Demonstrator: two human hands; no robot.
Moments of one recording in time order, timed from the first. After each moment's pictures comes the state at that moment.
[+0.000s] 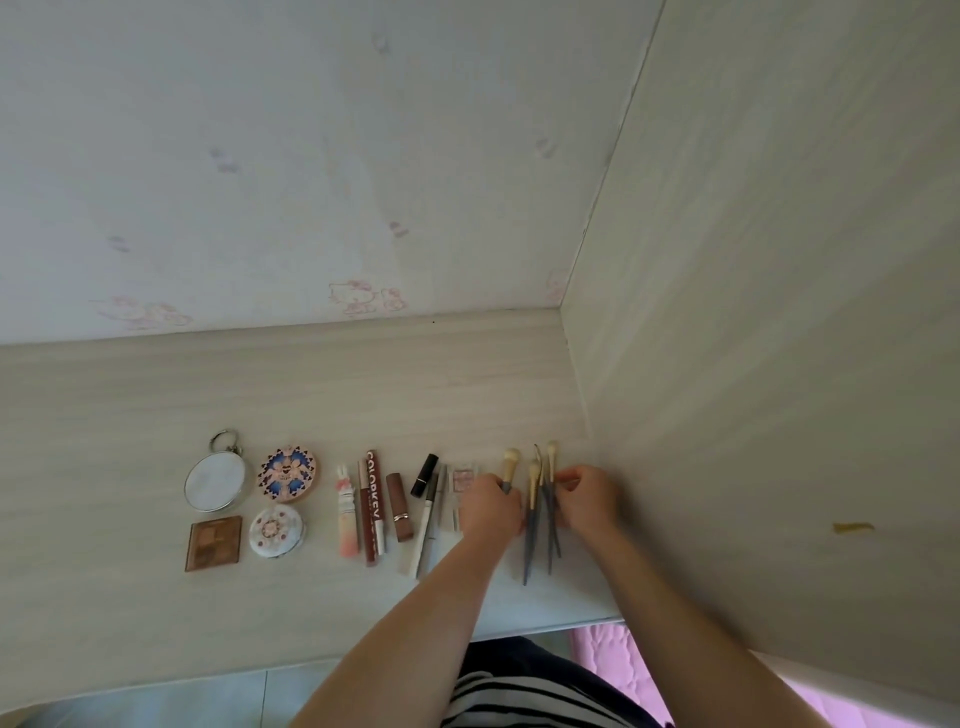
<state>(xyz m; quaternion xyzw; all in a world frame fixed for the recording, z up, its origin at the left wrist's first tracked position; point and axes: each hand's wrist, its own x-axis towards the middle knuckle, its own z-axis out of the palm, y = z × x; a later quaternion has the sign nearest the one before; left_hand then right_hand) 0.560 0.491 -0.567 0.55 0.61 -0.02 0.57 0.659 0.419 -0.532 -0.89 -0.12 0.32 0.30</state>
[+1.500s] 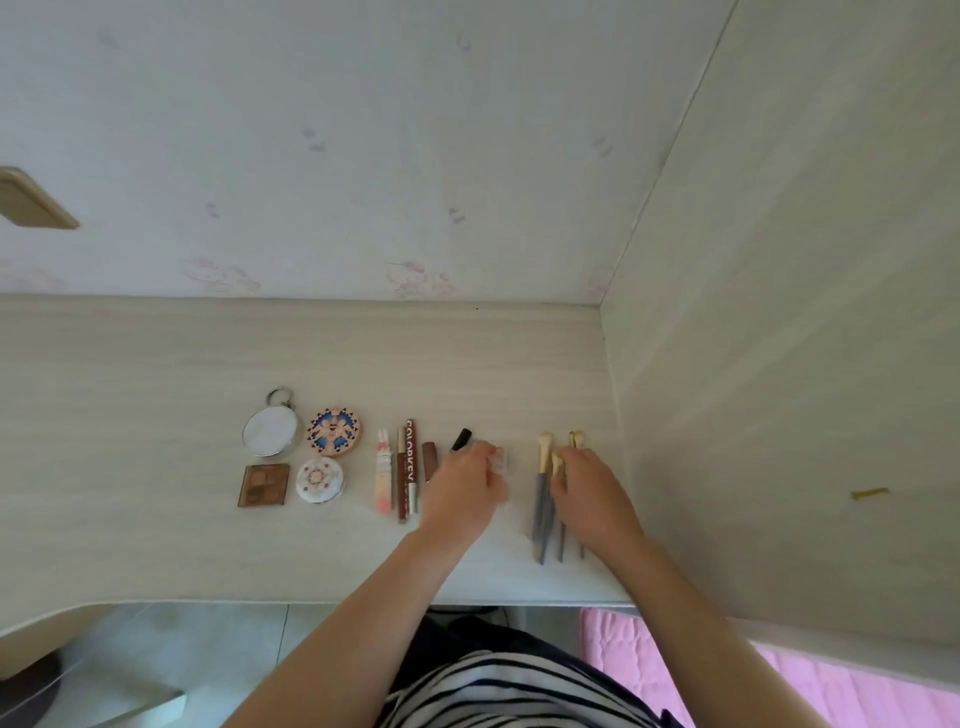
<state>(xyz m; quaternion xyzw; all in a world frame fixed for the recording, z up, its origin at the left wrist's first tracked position) 0.479 0.497 -0.455 0.81 0.48 0.04 0.34 0.622 0.411 -0.461 -0.85 -0.44 0.26 0.11</state>
